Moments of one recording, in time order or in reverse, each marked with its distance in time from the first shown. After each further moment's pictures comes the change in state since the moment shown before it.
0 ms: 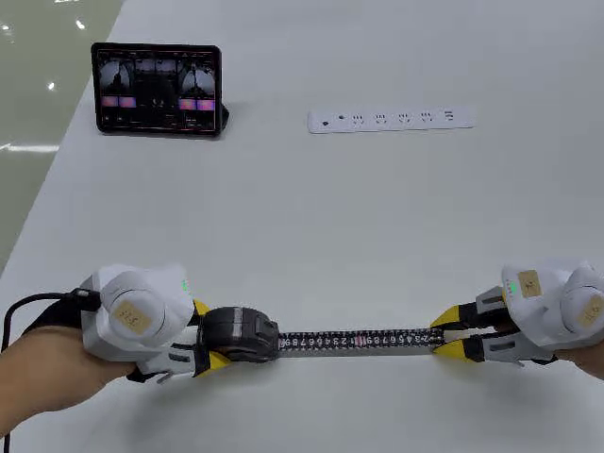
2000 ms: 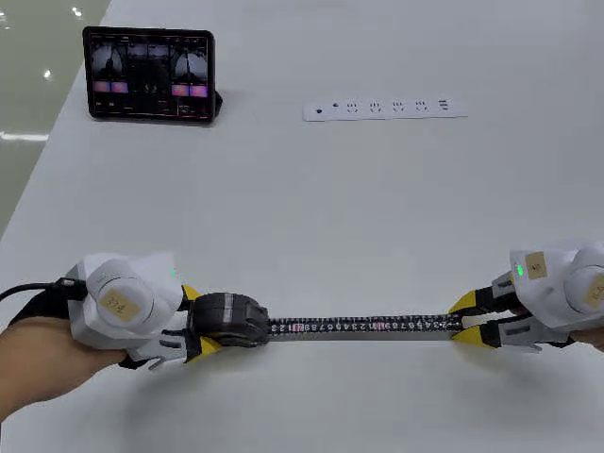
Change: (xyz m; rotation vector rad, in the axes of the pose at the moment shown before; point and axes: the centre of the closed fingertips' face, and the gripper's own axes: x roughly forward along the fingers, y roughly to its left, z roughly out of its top) left arm -0.001 -0.001 0.003 -0.021 -0.004 0.046; right arm -0.027 0.002 -0.024 -0.002 0.129 -0.007
